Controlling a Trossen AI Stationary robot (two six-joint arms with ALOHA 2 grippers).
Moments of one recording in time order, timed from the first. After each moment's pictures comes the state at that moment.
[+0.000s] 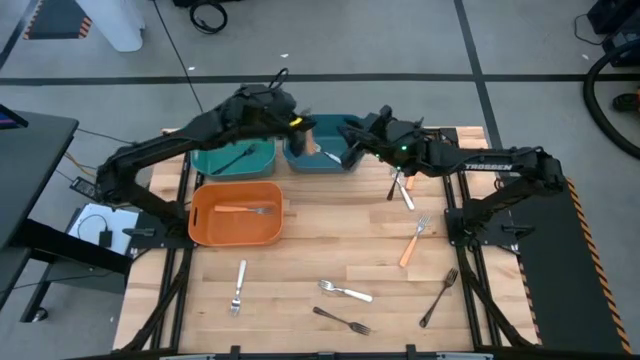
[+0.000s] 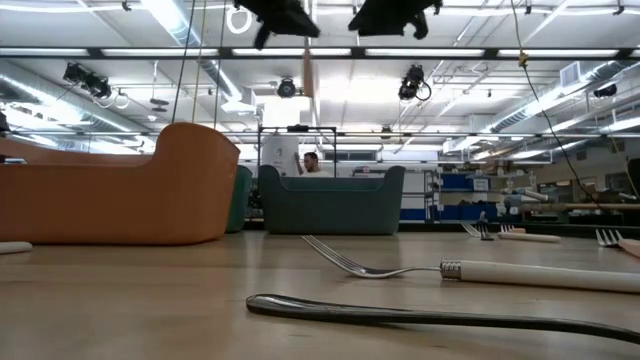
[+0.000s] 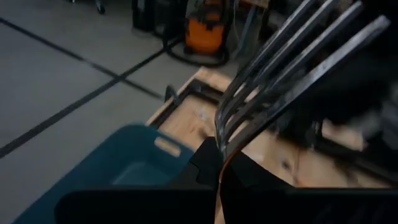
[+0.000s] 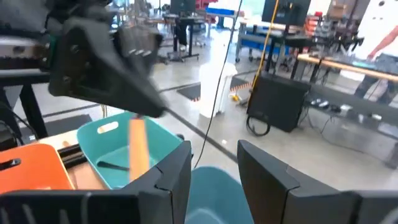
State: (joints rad) left arm 0.41 1.44 1.47 -0.38 0.02 -0.17; right arm -0.17 1.33 1.16 0.06 0.54 -0.01
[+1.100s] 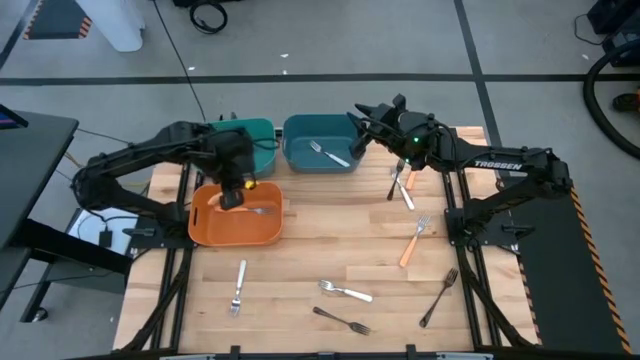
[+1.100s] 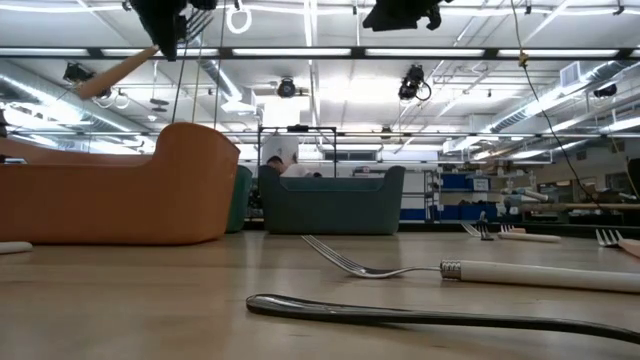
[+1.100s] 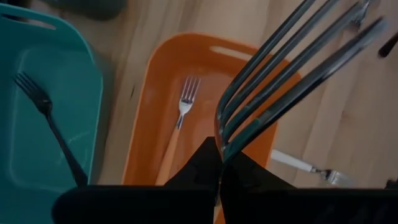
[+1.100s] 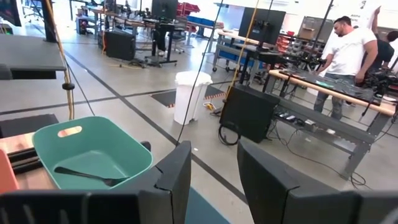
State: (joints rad) left arm 0.27 1.30 1.46 -1.43 0.04 -0.01; right arm -0.21 1.27 1.16 0.04 0.58 -0.13
